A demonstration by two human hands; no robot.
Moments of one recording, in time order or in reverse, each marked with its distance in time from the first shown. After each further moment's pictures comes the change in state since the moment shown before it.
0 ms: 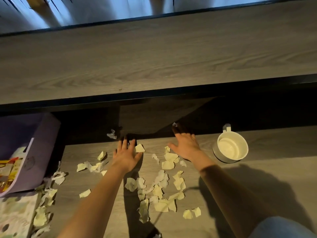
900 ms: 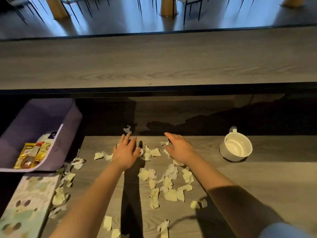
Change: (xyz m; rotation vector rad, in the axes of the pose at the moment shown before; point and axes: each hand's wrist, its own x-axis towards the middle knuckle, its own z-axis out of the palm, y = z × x) left_hand -0.050 -0.052 -0.018 -0.098 0.172 0.095; right_hand -0.045 -0.059 0.012 0.086 0.070 -0.251
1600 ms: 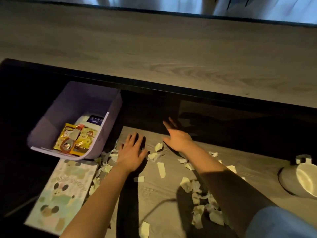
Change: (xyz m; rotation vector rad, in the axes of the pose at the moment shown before) left_hand 0.014 -0.139 -0.009 -0.104 -0.049 -0.119; right_hand 0.134 -0.138 0.058 -0.120 -0.226 -0.039
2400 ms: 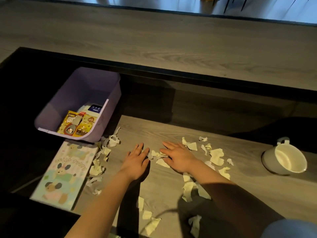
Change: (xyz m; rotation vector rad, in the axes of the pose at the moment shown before) left_hand -0.076 0.024 0.050 0.031 -0.115 0.101; right_hand -0.097 0.044 0.067 -0.276 -0.077 -0.317
